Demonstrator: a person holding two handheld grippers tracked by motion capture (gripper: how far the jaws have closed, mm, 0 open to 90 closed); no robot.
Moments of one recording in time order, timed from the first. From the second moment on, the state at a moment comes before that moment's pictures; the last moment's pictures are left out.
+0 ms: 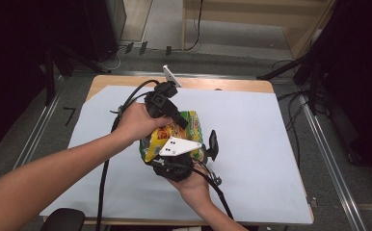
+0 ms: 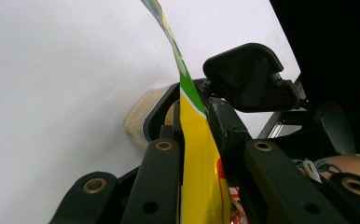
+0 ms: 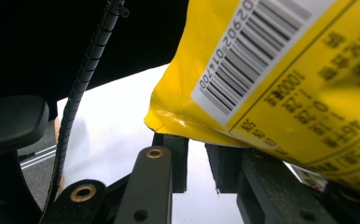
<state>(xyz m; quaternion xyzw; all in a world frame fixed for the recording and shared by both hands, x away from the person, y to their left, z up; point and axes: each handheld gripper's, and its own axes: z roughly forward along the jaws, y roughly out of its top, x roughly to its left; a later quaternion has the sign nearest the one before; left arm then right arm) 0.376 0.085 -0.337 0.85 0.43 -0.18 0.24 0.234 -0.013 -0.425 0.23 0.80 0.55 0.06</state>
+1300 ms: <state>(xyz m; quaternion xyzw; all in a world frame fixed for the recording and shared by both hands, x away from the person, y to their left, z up) 0.376 0.077 -0.331 0.86 0.42 -0.17 0.24 0.235 -0.015 -0.423 0.23 0.79 0.56 0.06</state>
